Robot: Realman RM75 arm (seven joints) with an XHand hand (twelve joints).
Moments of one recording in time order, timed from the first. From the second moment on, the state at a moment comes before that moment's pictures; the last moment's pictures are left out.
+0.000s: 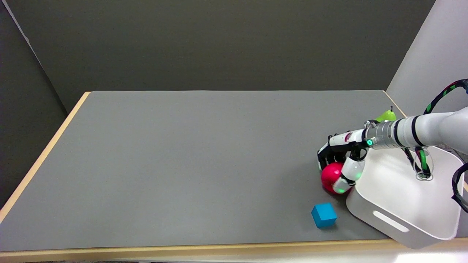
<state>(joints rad) -0.05 -0.54 -1.40 1.81 1.04 -1.06 0.15</state>
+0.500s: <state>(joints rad) -0.04 -0.57 -1.41 1.81 1.04 -1.00 0.09</state>
